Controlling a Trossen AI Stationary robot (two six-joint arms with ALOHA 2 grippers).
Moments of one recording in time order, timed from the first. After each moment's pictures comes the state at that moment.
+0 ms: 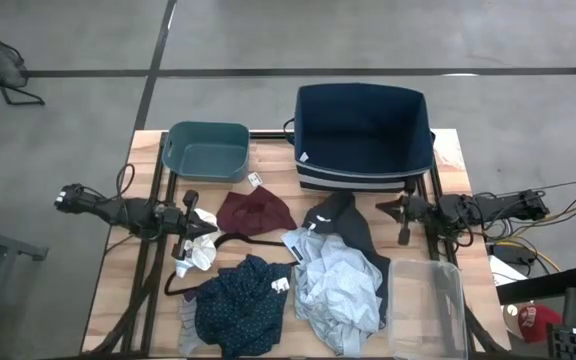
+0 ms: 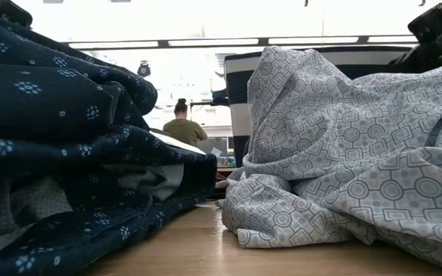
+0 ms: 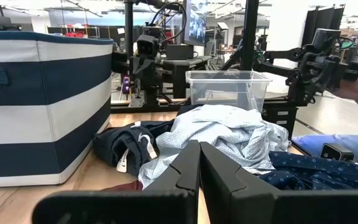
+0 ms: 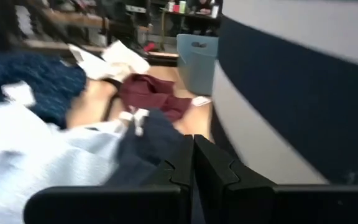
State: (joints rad) left arm -0.30 0.01 0.03 -0.01 -0.18 -0.01; right arm 0.19 0.03 0.10 -0.23 0.42 -0.09
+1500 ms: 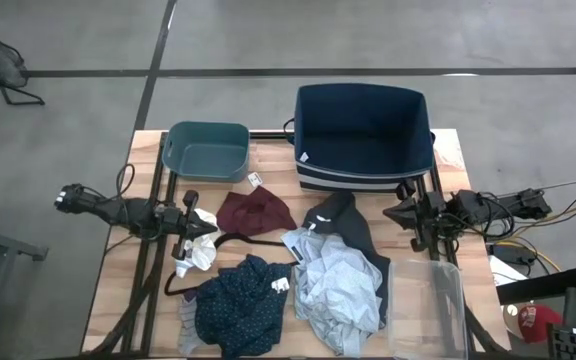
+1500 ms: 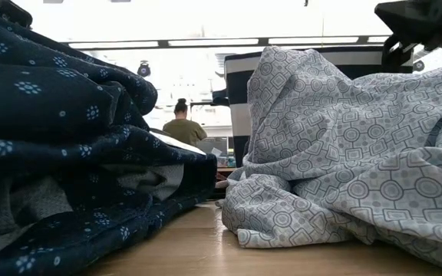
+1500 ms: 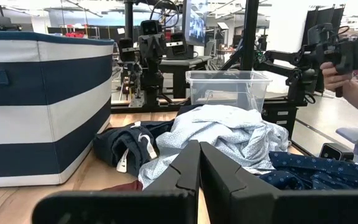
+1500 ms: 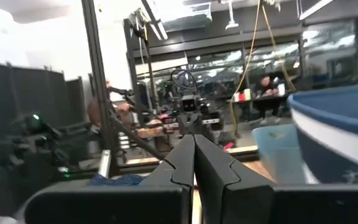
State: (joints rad) left arm -0.30 0.01 0.03 -0.01 -0.18 -0.01; right arm 0.19 0.06 0.02 0.33 0.15 0.10
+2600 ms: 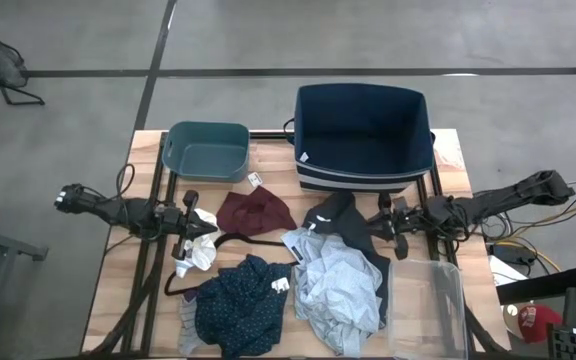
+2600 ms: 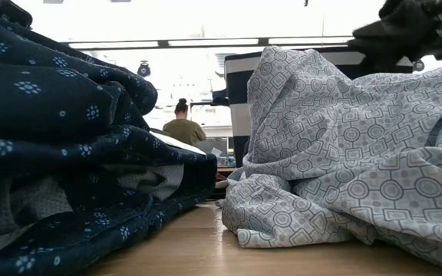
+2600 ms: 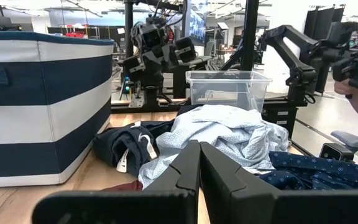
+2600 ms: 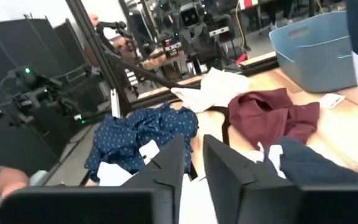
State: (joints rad) left arm -0.30 0.01 0.03 -0.01 -0.18 -0.01; right arm 0.21 0.62 0.16 0.40 0.09 0.40
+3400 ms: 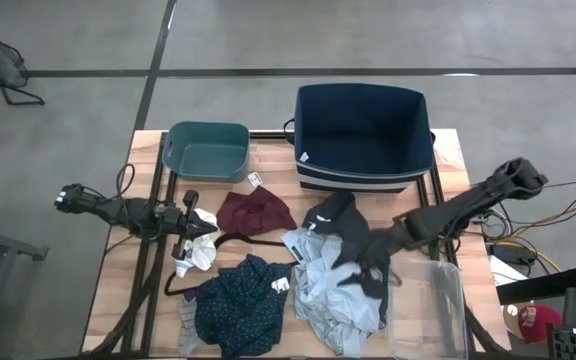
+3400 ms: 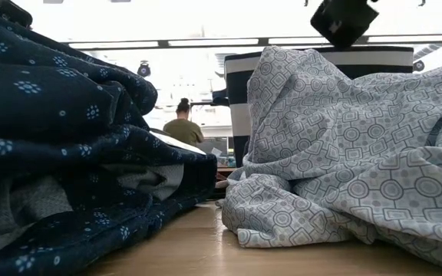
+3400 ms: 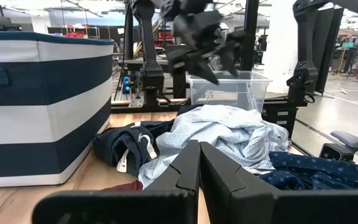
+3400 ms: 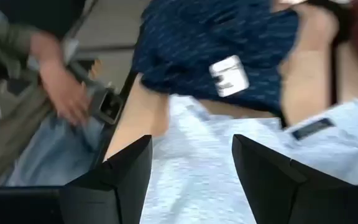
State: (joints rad) left arm -0.30 0.01 0.03 -0.01 -0.18 -0.01; right arm 0.41 1.34 0.91 -0.21 -0.07 0.36
